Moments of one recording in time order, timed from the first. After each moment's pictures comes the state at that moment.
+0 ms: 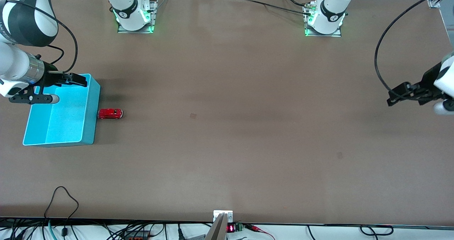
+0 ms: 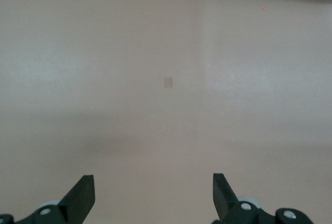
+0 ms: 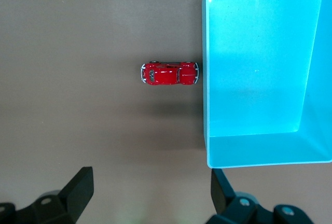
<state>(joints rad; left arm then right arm) -0.02 0.14 0.04 -1.48 -0.02 1.68 -0.07 0.03 0.09 -0.07 -1.83 -0.01 1.72 -0.05</state>
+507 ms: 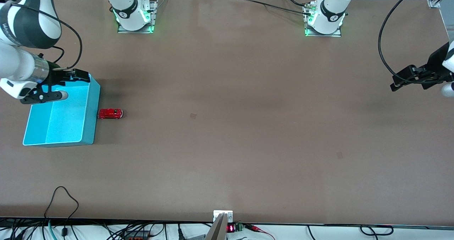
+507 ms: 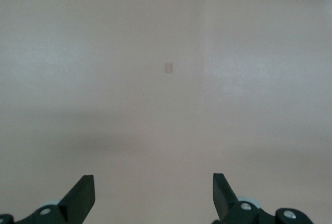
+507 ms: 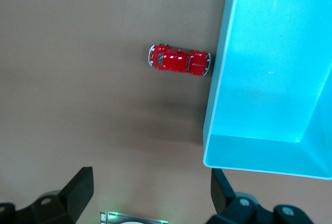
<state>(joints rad) -0.03 0.06 0.04 -1.55 -0.02 1.65 -0.08 0.03 0.07 -0.07 -1.91 0.00 1.72 -0.22</state>
